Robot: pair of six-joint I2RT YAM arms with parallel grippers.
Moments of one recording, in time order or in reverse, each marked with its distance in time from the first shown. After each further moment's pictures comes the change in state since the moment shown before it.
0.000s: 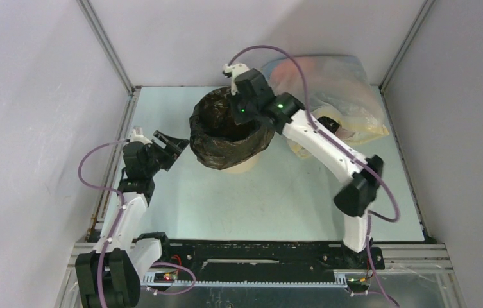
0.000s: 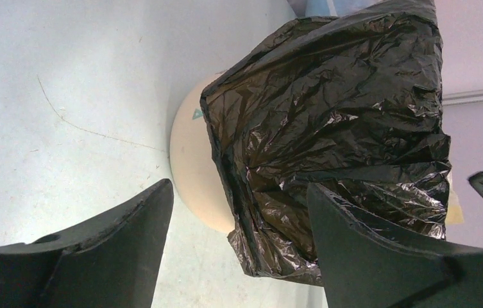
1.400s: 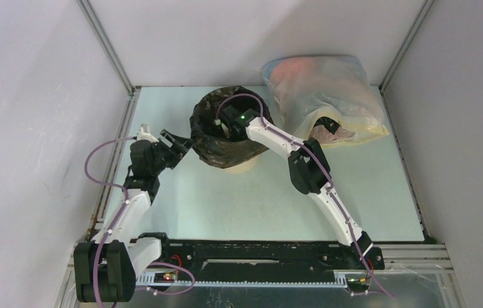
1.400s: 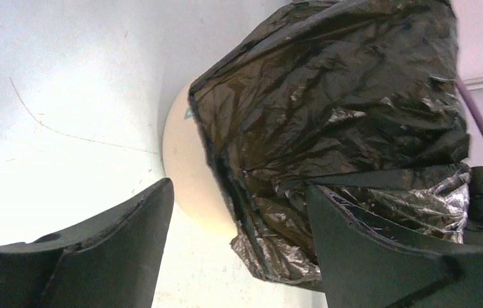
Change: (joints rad) left arm -0.075 0.062 -0.005 0.074 -0.039 0.006; right arm -0.045 0.618 0.267 -0.381 -0.159 -0.153
